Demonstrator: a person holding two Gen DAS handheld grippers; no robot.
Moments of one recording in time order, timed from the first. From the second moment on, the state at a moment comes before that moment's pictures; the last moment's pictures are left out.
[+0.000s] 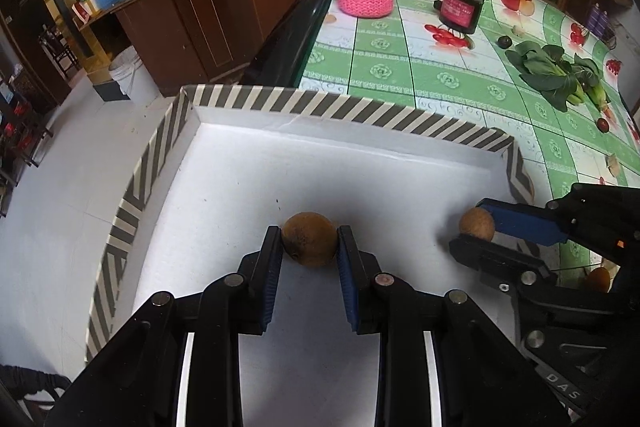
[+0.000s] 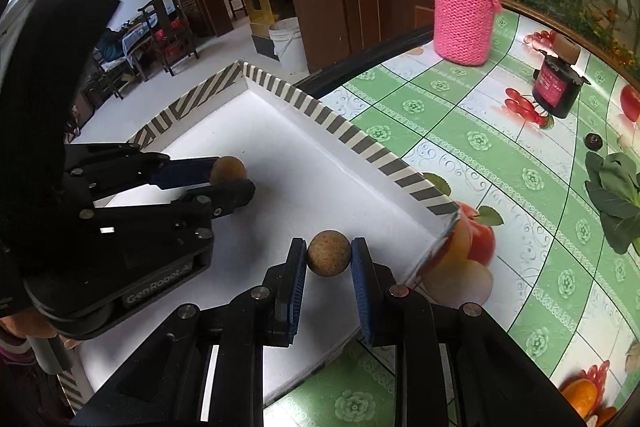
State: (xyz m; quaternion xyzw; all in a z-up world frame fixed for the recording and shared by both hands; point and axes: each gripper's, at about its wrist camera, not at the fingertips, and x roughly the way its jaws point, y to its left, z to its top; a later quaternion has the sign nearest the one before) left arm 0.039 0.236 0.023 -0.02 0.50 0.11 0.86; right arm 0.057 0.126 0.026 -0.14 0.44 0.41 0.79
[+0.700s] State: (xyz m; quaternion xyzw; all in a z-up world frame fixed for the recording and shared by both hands) left arm -0.007 0.186 0.053 -0.03 0.46 0.07 0.89; right arm 0.006 -0.003 0.081 -0.07 0.37 0.35 0.86
